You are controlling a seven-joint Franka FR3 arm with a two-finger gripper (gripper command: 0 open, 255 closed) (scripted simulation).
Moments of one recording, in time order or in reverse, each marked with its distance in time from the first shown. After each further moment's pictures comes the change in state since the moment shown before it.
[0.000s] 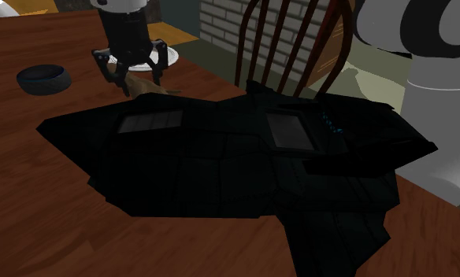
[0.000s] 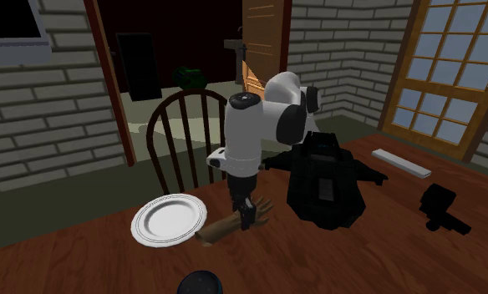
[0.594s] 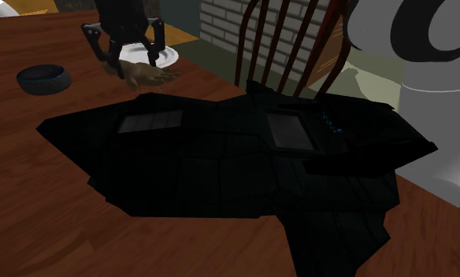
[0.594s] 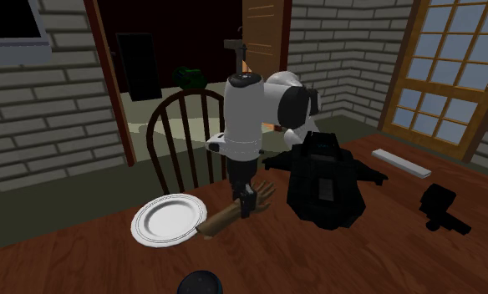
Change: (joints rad) arm 0.040 0.045 -0.002 0.183 -0.020 -0.140 -0.005
